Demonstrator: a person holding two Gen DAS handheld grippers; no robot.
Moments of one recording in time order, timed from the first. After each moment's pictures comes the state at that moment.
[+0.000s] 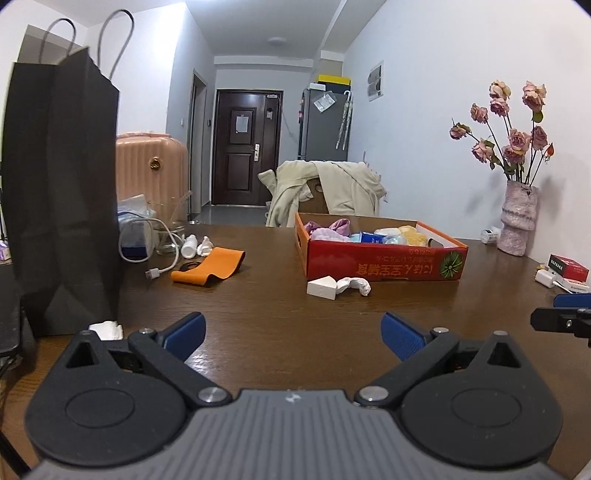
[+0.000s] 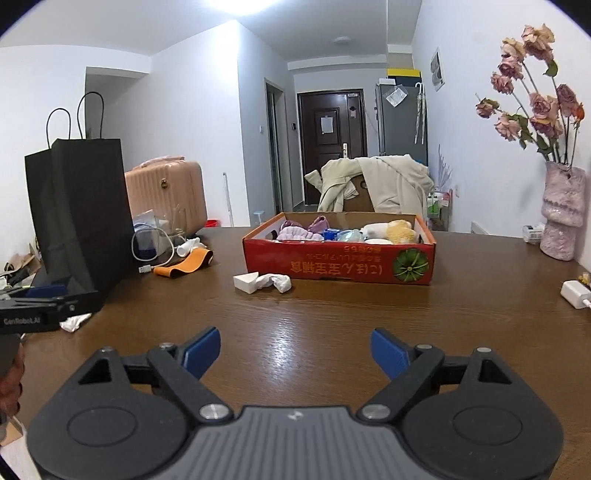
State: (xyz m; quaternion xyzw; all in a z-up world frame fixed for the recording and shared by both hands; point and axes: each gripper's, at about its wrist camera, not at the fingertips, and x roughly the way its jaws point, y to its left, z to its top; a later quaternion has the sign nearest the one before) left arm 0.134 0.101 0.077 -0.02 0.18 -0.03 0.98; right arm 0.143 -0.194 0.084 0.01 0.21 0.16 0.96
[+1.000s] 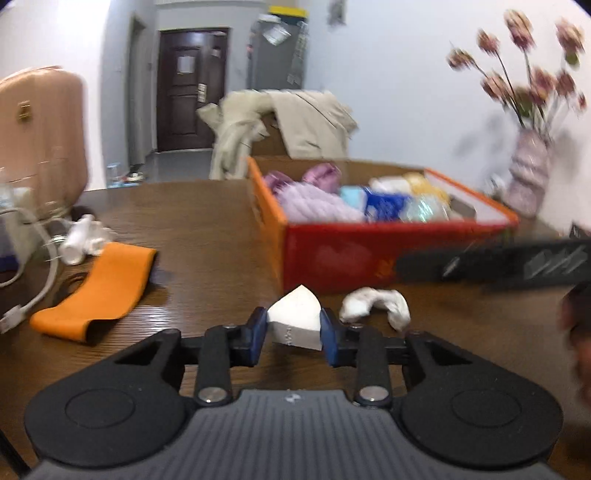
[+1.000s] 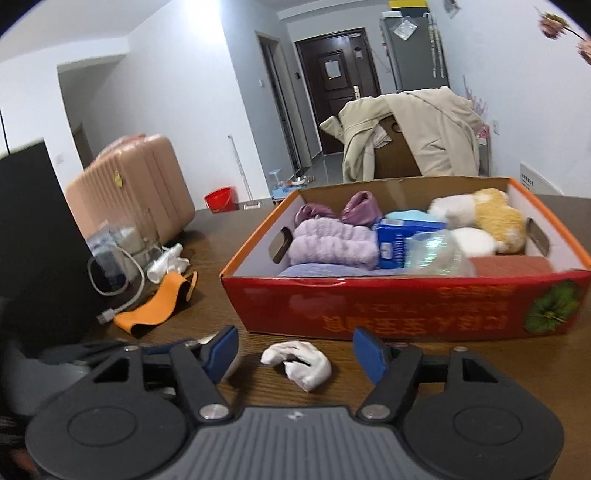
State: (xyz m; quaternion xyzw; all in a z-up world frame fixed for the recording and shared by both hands) left arm 0.373 0.094 0.033 -0.01 0.27 -0.11 0.96; right arm 0.410 -0.107 0.063 0.06 0.30 0.20 0.93
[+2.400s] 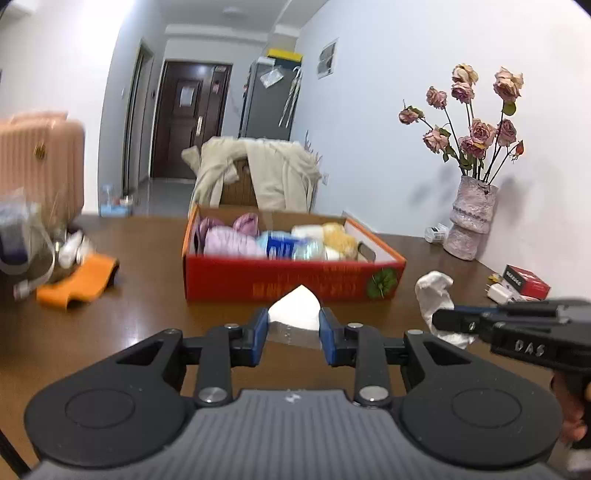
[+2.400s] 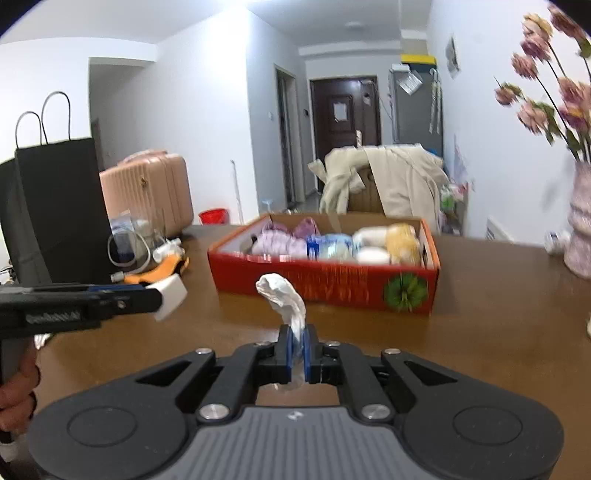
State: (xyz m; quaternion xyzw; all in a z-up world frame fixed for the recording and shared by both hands) left arm 0.252 0.007 0.098 -0.04 0.21 -0.12 0.97; right arm 0.258 -0.230 0.099 0.00 0.22 0.19 0.96
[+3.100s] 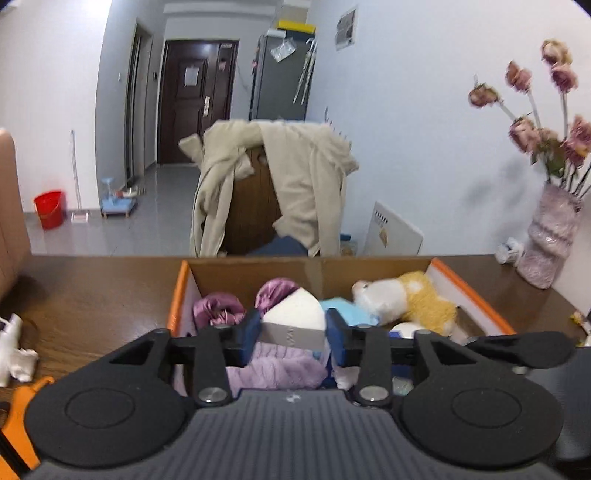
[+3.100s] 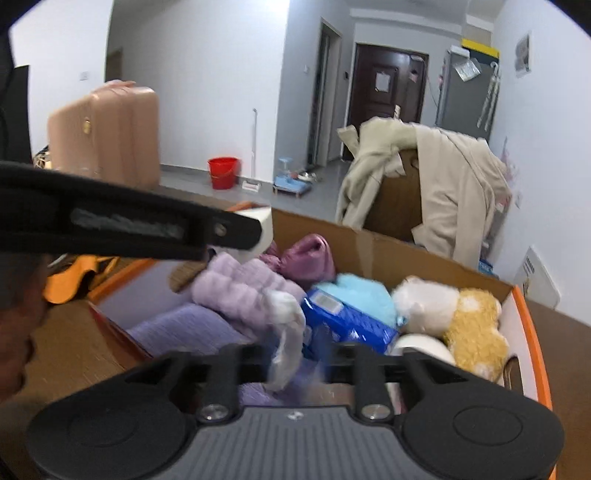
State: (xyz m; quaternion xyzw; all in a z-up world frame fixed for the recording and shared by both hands) left arm 0.527 0.003 0.089 -0.03 0.26 -0.11 0.96; right arm 0.521 -0.138 0.070 -0.10 0.28 0.21 0.93
